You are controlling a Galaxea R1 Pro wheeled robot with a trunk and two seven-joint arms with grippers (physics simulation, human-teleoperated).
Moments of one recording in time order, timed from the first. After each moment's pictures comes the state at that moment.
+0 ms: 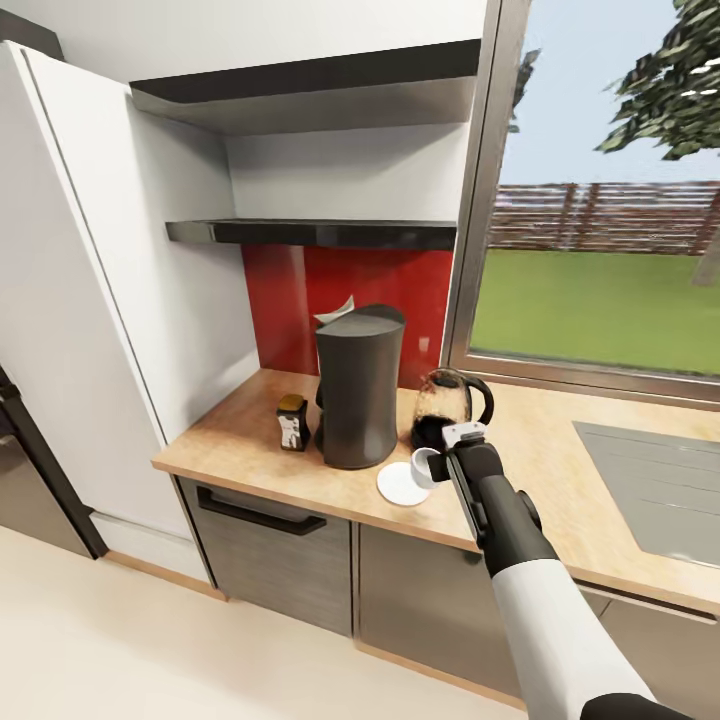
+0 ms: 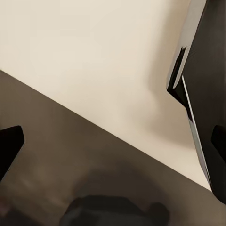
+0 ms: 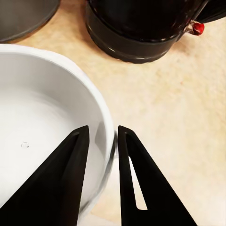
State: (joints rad) left arm 0.08 0.03 0.61 -0.12 -0.43 0.03 0.21; right arm -0.78 0.16 0.02 -1.08 0.31 0.98 0.01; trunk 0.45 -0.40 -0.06
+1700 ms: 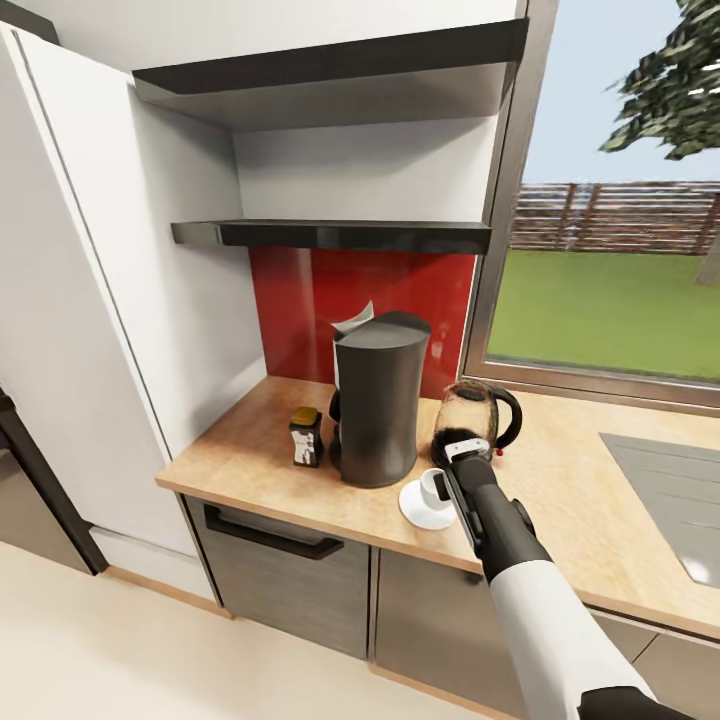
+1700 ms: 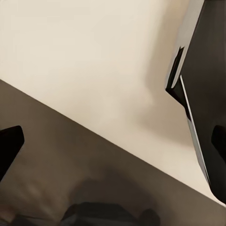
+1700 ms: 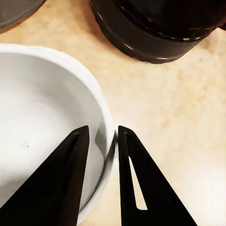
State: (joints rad) left arm 0.08 0.03 0.60 -0.12 -0.43 0.03 0.21; right arm -0.78 0.15 0.02 -0.96 0.34 0.98 -0.07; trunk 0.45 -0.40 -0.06
